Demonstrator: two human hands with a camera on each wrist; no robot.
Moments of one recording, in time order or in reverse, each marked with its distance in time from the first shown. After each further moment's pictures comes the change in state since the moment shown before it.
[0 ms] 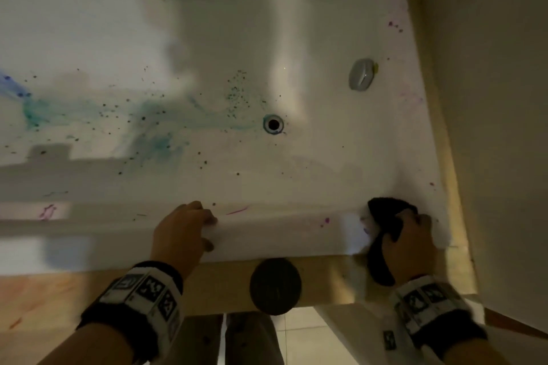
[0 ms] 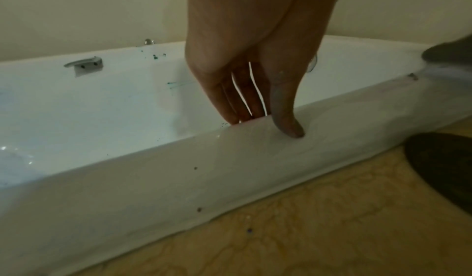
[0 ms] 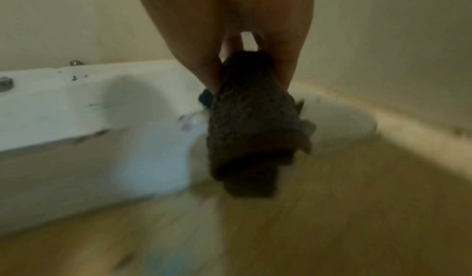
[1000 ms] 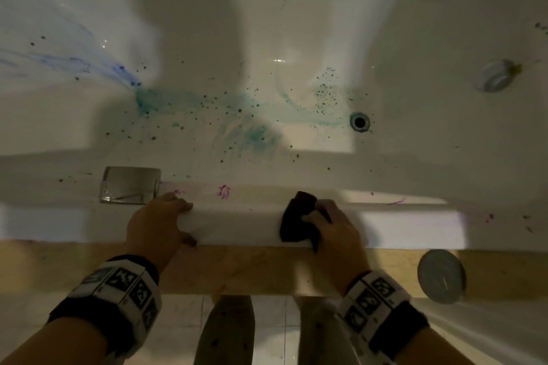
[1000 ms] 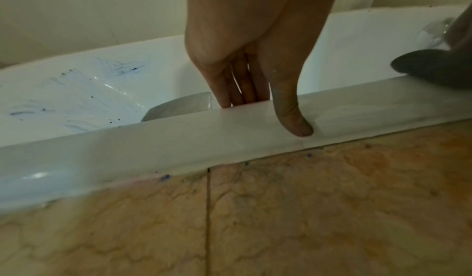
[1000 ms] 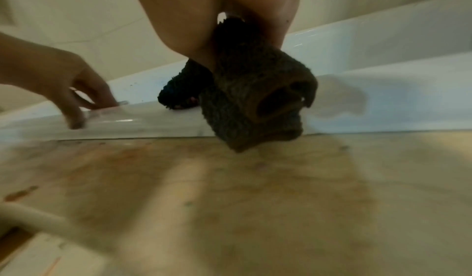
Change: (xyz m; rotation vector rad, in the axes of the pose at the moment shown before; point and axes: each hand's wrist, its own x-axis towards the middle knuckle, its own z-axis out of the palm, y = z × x) left_hand -0.040 -0.321 -0.044 -0.110 0.094 -0.179; right_hand -0.202 -0.285 0.151 0.053 -0.259 -0.691
